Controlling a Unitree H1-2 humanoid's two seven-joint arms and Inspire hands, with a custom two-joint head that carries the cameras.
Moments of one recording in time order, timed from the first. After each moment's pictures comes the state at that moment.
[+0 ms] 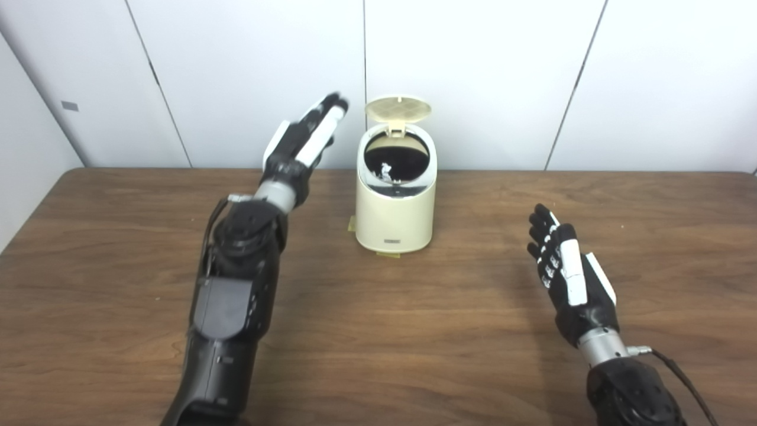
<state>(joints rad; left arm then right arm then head) -0.68 0.07 0.03 0.14 -0.05 0.45 -0.09 -0.07 -0.08 -0.06 -0.15 0.12 0.19 0.07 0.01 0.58</state>
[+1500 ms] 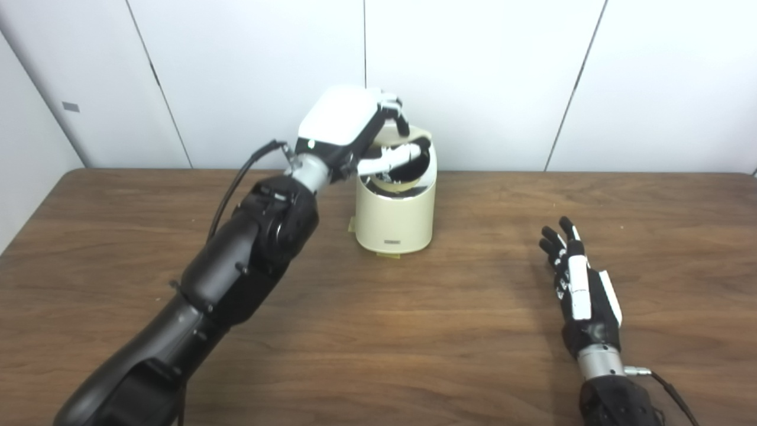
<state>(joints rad) -0.70 0.34 -0.49 0.04 0.80 0.17 -0.17 -0.05 -0.03 -0.07 -0.03 0.01 0.01 -0.05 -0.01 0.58</state>
